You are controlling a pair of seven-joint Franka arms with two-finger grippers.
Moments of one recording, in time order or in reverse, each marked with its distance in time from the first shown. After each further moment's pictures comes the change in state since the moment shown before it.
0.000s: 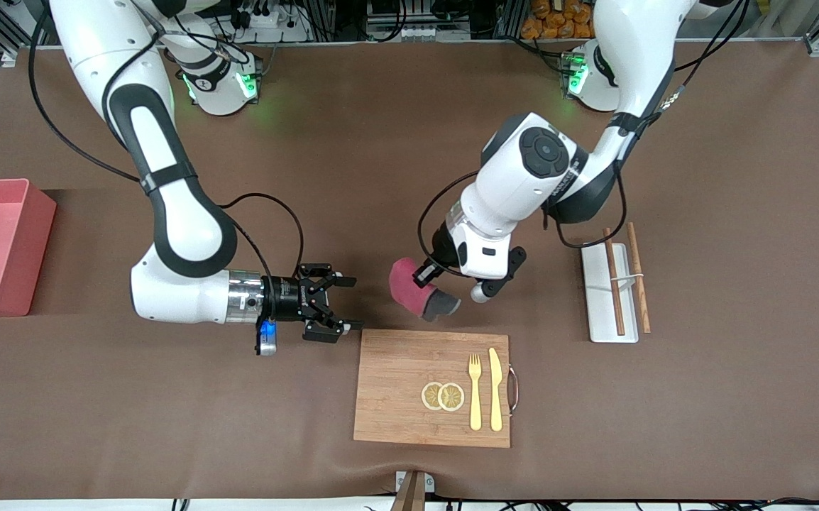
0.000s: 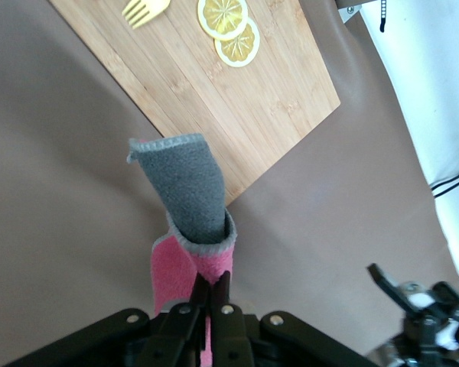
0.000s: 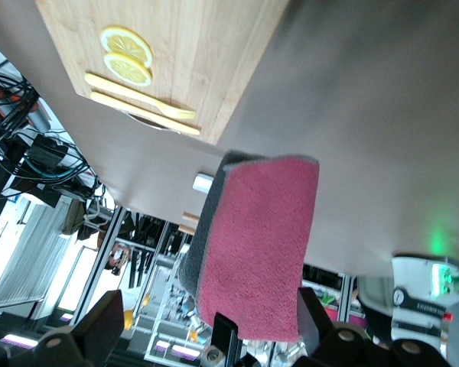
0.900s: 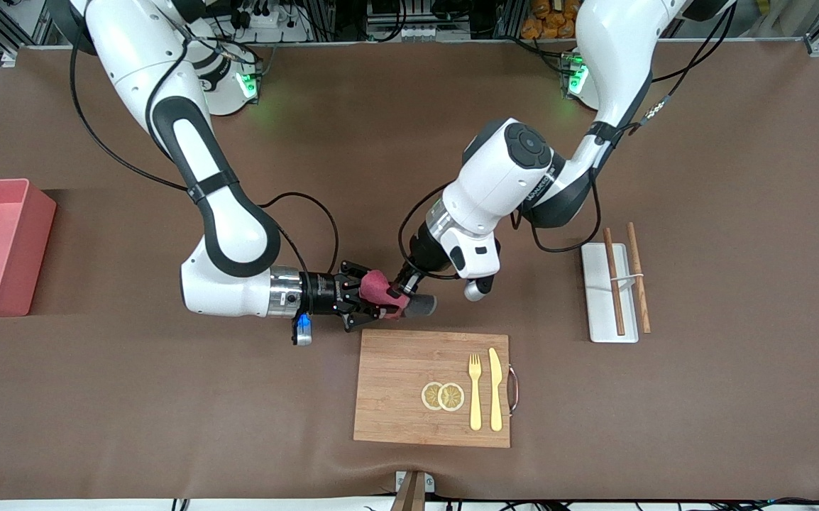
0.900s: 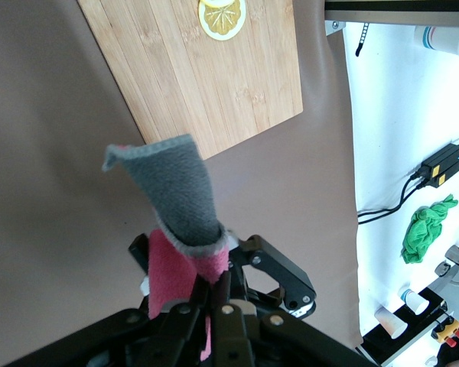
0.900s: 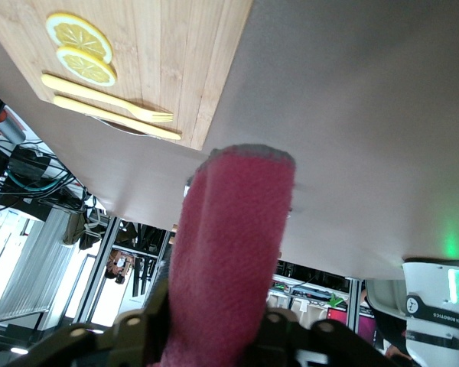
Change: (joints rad) left arm -0.036 0.051 0.000 0.053 0.000 0.141 -0.273; right arm 0.084 0.043 -0.002 -0.002 0.045 0.093 -0.014
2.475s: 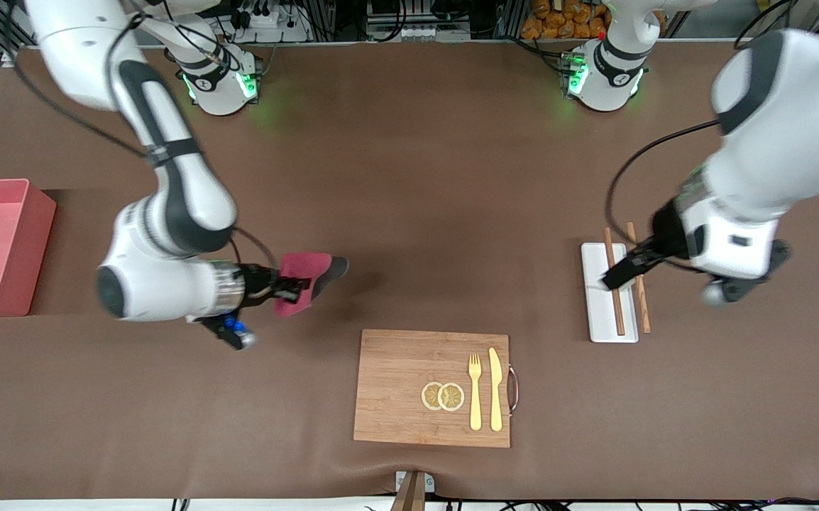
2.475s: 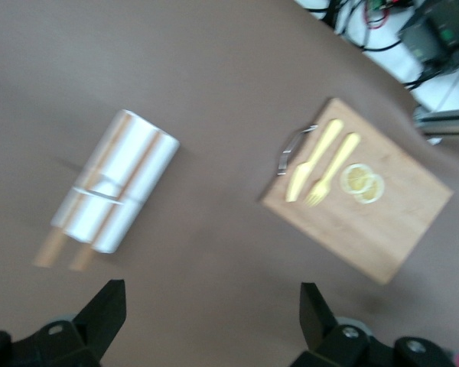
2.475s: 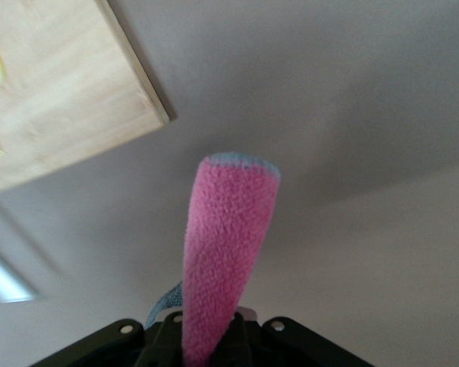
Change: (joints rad) left arm 0.451 -0.346 0.035 0.047 0.093 -0.863 0.940; right arm -0.069 -0.126 -0.001 -0.010 -0.874 -0.242 -0.273
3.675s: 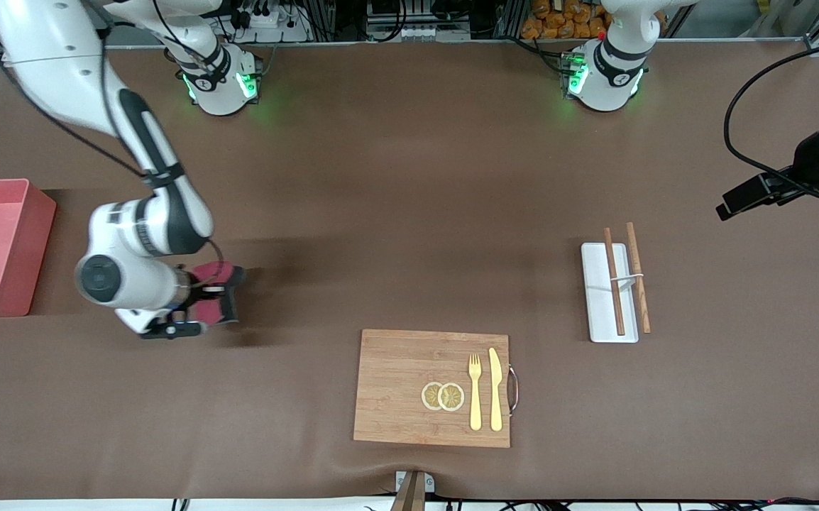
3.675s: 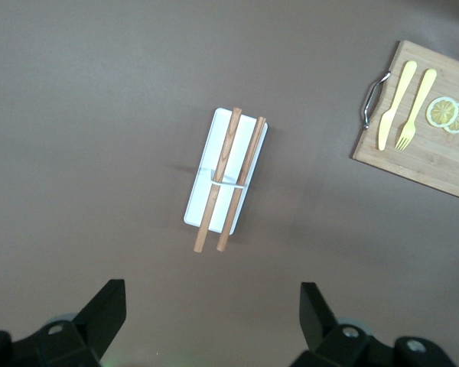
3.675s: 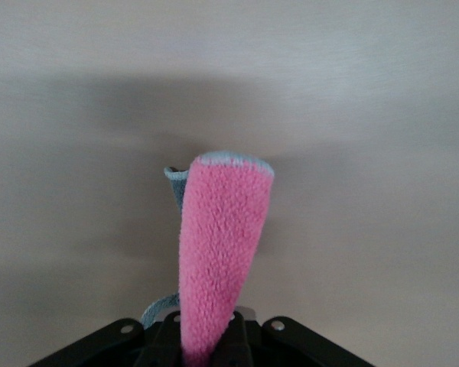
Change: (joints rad) left arm 0.179 -0.156 -0.001 -0.045 0.001 -0.214 0.404; right arm -0.287 -0.059 -0.026 -0.333 -0.425 0.266 -0.626
